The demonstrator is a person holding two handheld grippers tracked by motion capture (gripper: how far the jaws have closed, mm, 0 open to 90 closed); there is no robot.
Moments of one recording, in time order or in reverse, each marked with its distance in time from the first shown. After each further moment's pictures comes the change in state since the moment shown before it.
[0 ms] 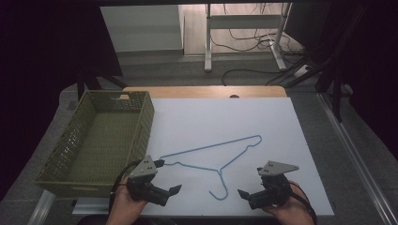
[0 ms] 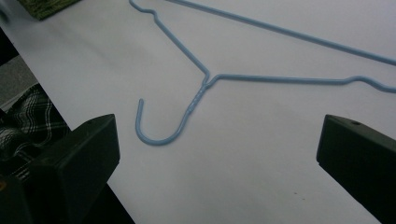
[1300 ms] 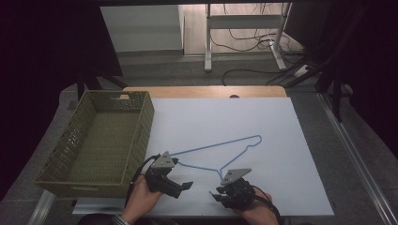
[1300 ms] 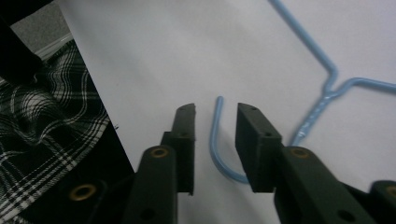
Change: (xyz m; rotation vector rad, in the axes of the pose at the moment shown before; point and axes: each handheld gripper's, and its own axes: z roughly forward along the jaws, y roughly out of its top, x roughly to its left) left arm 0.022 -0.003 0.058 0.068 -0.085 0.024; right arm 0.047 0.007 0.078 0.170 0.169 -0.139
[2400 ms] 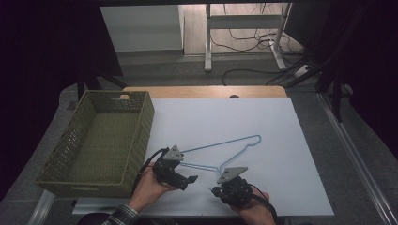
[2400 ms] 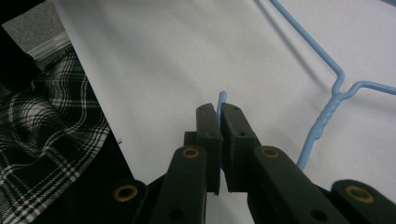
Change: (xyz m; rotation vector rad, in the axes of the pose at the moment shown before) left arm 0.011 0.023 0.024 0.098 0.044 0.019; right arm 0.006 0.013 -0.004 -0.001 -0.028 -0.011
